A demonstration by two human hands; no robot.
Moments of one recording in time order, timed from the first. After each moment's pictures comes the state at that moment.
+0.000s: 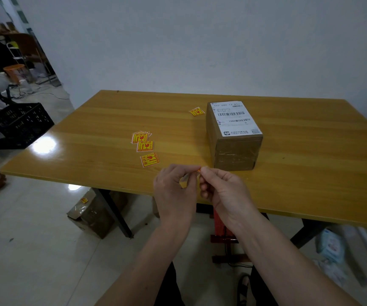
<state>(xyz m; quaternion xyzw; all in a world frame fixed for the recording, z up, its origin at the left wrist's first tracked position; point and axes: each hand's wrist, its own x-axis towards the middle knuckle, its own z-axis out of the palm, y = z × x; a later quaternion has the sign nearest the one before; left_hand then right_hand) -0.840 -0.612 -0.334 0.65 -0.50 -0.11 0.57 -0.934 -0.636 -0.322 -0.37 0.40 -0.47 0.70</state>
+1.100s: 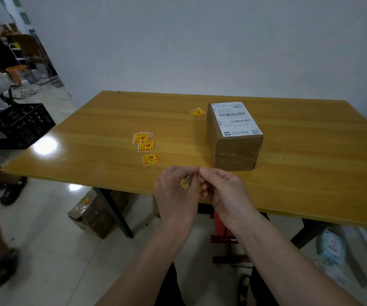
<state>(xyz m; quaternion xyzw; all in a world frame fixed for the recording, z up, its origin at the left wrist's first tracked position) -0.842 -0.607 -0.332 0.67 -0.48 -0.13 0.55 -0.934 -0.635 -0.324 -0.36 0.39 -0.47 0.71</state>
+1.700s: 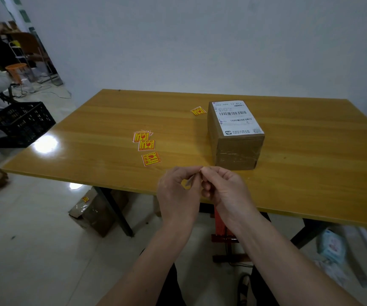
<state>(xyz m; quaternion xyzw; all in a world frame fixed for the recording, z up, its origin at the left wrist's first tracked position) -0.845 -0.605 -0.328 0.67 -0.46 -0.18 0.56 -0.933 -0.637 -0.327 -0.40 0.39 -0.47 0.68</state>
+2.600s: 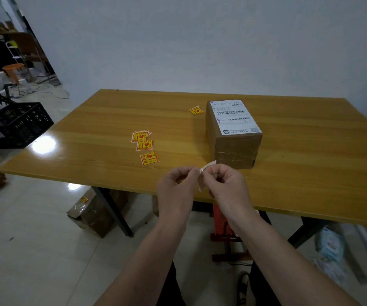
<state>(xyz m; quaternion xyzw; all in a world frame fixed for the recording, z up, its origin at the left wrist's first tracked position) -0.844 -0.609 -0.321 0.62 -0.32 -0.37 0.61 -0.938 -0.634 -0.329 -0.54 0.45 -0.48 0.52</state>
